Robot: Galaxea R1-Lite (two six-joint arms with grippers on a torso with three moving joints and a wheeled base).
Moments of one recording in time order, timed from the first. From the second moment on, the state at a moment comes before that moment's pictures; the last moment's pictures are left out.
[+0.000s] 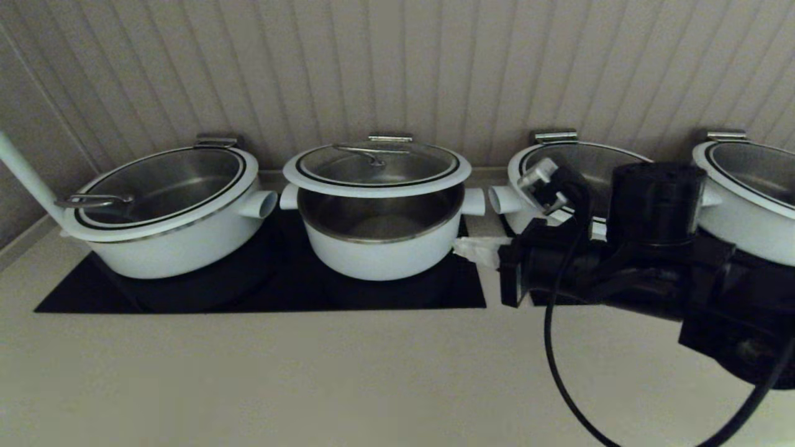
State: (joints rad) left arm 0.00 0.00 0.00 0.00 0.01 0.02; right arm 0.58 1.72 -0.86 -0.70 0.34 -0.07
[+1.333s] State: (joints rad) left arm 0.00 0.00 0.00 0.00 0.01 0.02; right arm 0.62 1.95 -0.89 -1.09 0.22 -0.20
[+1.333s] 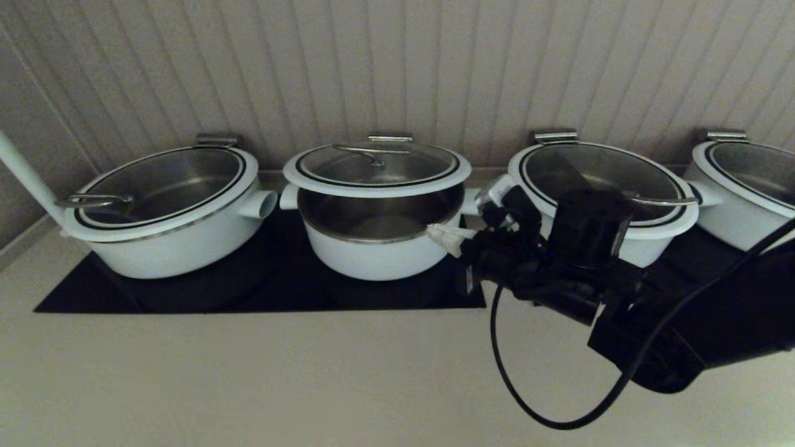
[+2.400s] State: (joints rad) left arm 0.00 0.00 0.00 0.00 0.01 0.02; right arm 0.61 2.04 -1.02 -1.12 0.19 -0.25
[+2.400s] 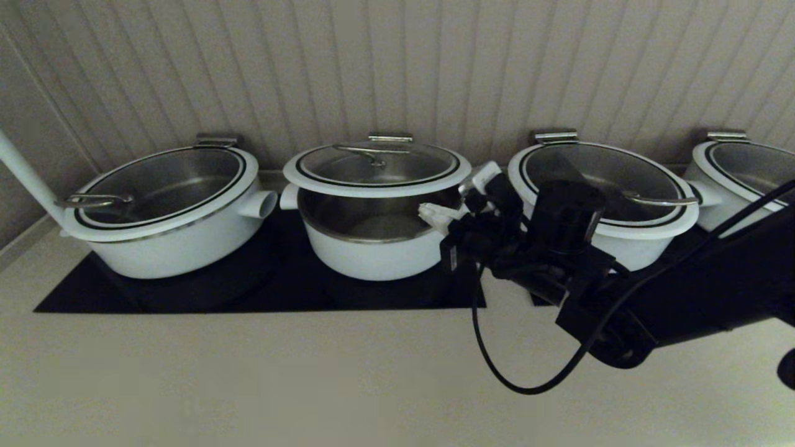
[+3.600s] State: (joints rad) left arm 0.00 0.00 0.00 0.00 0.01 0.02; right arm 0.57 2.05 -1.26 -1.01 0.19 -0.26
